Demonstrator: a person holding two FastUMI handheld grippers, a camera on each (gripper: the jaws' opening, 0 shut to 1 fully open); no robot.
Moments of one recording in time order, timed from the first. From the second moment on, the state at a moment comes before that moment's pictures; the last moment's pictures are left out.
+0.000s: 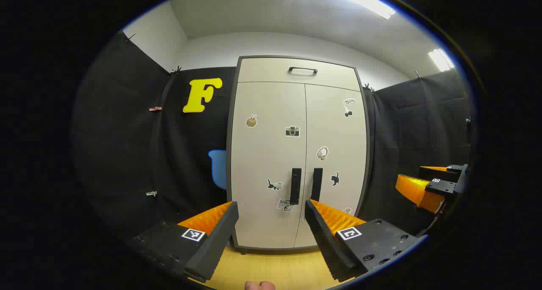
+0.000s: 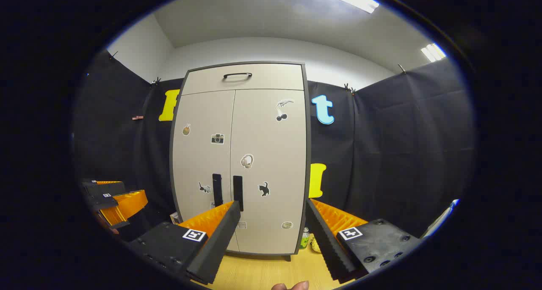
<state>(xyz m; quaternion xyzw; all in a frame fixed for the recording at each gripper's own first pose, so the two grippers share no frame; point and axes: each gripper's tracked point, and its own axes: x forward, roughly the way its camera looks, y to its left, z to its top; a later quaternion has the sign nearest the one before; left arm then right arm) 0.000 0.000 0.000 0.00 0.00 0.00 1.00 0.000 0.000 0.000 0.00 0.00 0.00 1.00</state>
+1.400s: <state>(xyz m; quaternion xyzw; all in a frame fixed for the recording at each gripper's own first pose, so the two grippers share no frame) -0.020 0.013 -0.013 0.00 0.00 0.01 1.00 0.077 0.059 -0.035 0.01 0.04 0.05 1.00</state>
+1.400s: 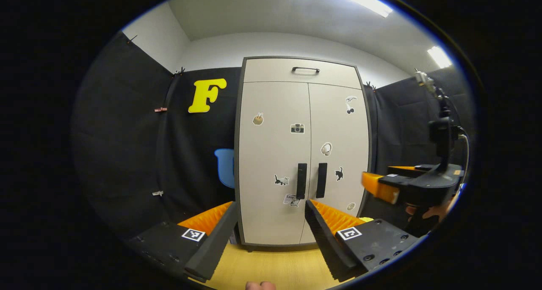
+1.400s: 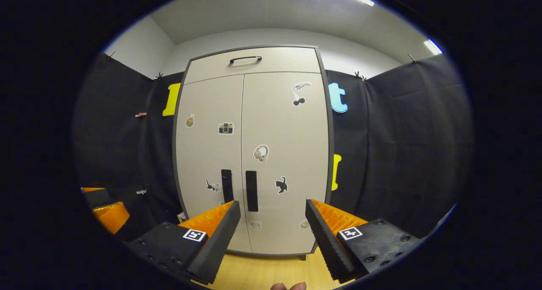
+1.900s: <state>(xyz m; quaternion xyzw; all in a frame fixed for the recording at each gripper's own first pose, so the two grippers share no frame) -0.016 0.036 -0.035 0.00 0.02 0.02 1.00 0.200 0.108 -0.069 0.02 0.03 0.05 1.00</state>
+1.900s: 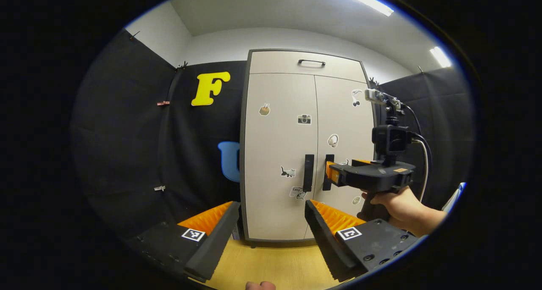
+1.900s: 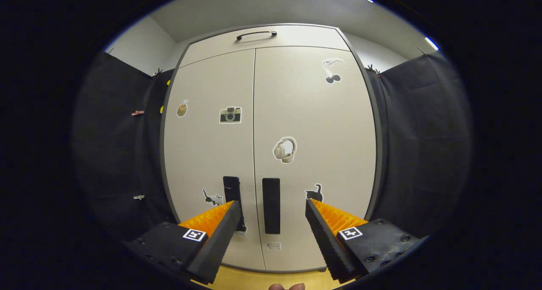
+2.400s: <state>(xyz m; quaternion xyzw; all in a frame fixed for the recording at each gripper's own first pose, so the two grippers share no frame) -0.012 0.067 -0.038 -0.01 0.02 0.05 1.00 0.265 0.120 -0.120 0.01 0.07 0.03 1.00</state>
